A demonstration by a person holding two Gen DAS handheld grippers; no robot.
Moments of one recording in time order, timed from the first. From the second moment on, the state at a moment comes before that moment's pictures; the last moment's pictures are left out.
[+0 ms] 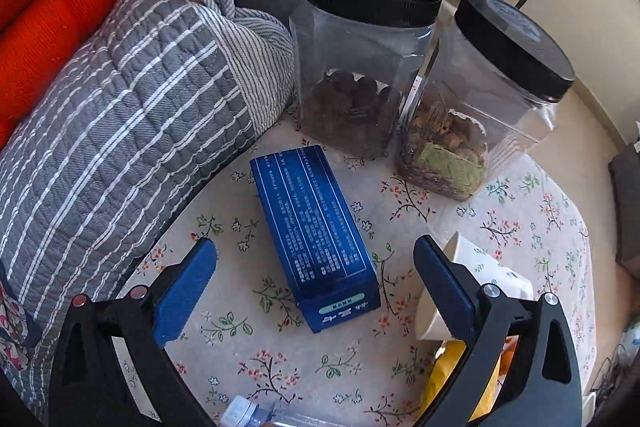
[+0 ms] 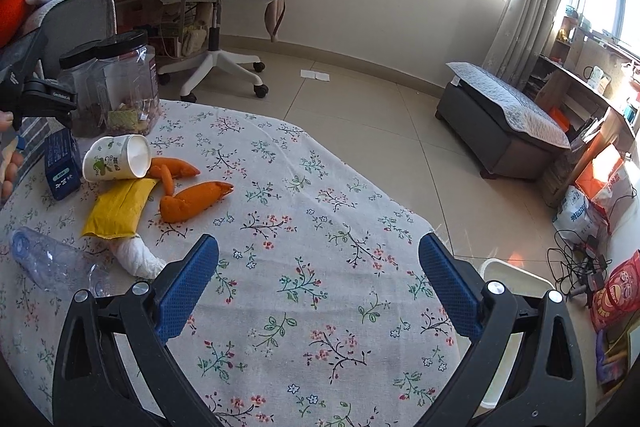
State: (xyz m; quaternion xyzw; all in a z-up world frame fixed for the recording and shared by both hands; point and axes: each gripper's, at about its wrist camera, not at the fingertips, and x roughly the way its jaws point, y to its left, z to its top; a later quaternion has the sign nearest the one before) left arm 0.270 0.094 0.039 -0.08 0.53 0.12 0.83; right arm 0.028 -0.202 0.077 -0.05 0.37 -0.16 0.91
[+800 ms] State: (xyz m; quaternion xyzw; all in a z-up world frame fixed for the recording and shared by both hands) left arm 0.179 0.123 0.107 -0.19 0.46 0.01 0.87; right arm 0.181 -0.071 0.074 -0.25 0.44 0.20 0.84
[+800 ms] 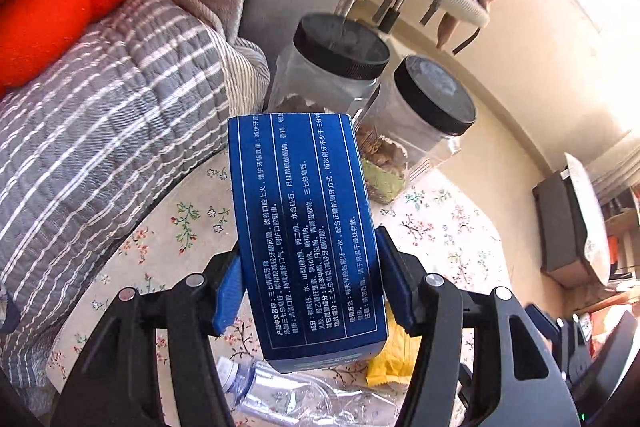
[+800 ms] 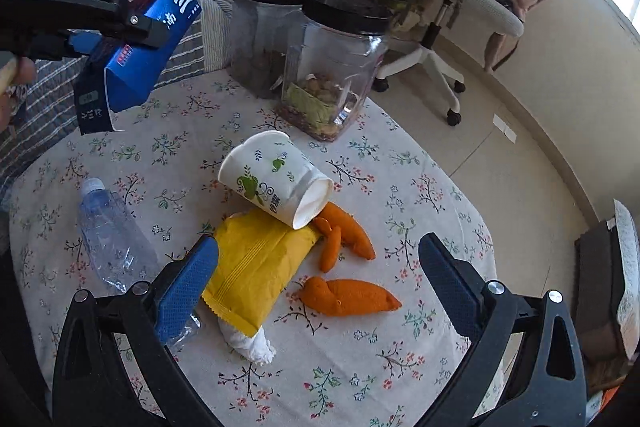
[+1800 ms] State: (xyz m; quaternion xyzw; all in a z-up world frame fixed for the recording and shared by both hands) left arm 0.192 0.163 0.119 -0.24 0.45 -0.03 0.86; right arm 0.245 -0.111 0.058 0.02 0.69 0.12 0.71
